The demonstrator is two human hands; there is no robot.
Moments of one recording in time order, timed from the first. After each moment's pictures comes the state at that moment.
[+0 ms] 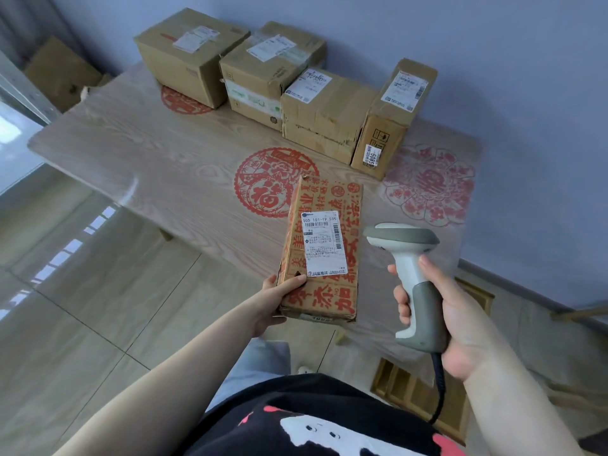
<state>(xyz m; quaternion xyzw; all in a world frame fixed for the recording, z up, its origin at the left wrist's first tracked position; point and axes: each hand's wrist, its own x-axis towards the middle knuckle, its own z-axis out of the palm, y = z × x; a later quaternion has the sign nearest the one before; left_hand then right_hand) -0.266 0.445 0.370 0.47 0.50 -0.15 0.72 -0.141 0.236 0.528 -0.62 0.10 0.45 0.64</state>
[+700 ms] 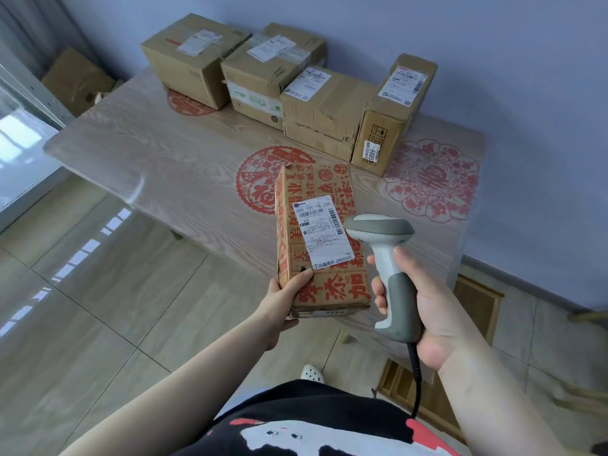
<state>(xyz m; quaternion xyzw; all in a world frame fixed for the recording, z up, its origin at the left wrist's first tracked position) -0.263 0.403 0.383 0.46 0.52 -0.05 0.72 -0.142 0.239 0.522 -0.60 0.05 0.47 0.65</state>
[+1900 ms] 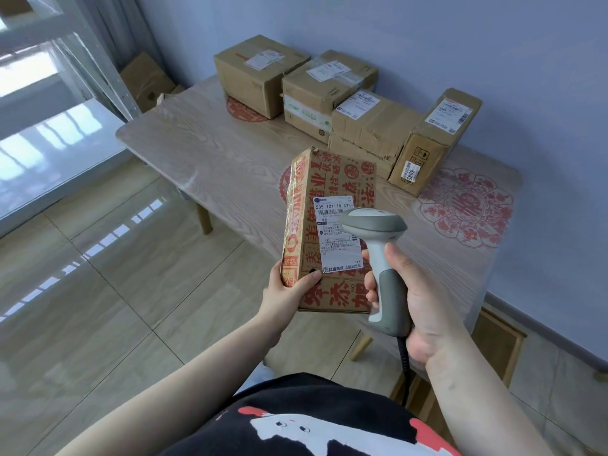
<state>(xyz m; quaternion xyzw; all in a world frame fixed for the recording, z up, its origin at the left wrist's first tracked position) -0.323 0.410 0.408 0.52 0.50 0.11 0.68 -0.196 0.270 0.531 -0.62 -0.07 0.46 0.63</state>
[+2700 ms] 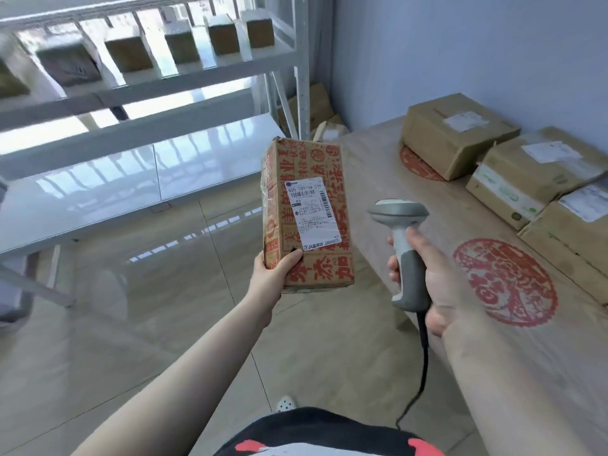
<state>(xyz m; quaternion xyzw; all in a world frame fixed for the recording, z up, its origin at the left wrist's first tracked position) -0.553 0.652 0.468 0.36 0.62 0.33 0.61 -0.336 0.572 0.538 -0.62 -0.21 0.52 0.55</state>
